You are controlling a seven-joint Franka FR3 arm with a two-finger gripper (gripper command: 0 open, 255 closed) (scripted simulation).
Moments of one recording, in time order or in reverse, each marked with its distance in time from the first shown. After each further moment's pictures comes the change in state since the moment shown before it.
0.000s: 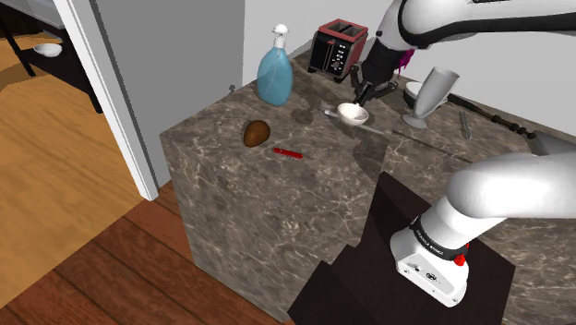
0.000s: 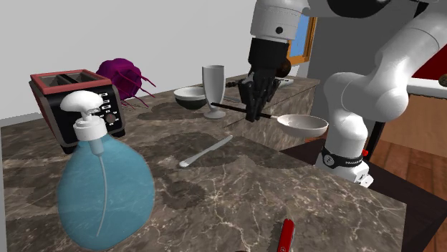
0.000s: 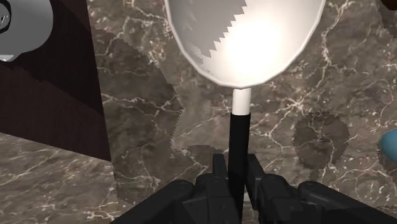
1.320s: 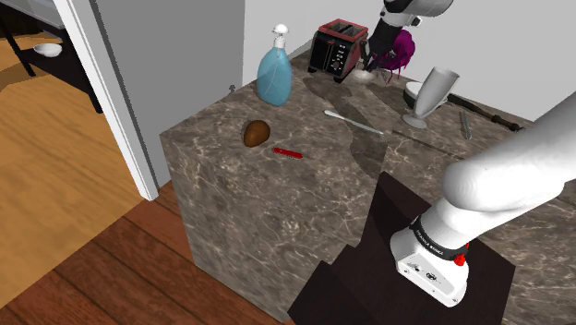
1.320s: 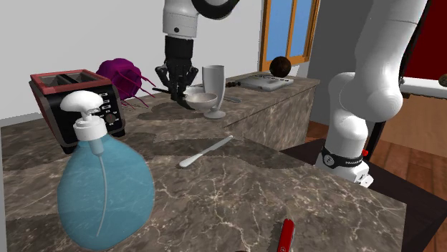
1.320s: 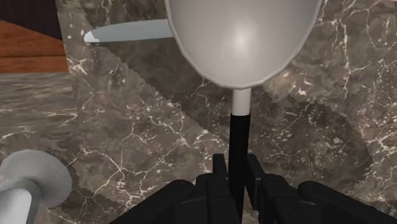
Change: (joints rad) arm -0.196 0.606 -0.214 0.504 -0.139 0.096 -0.300
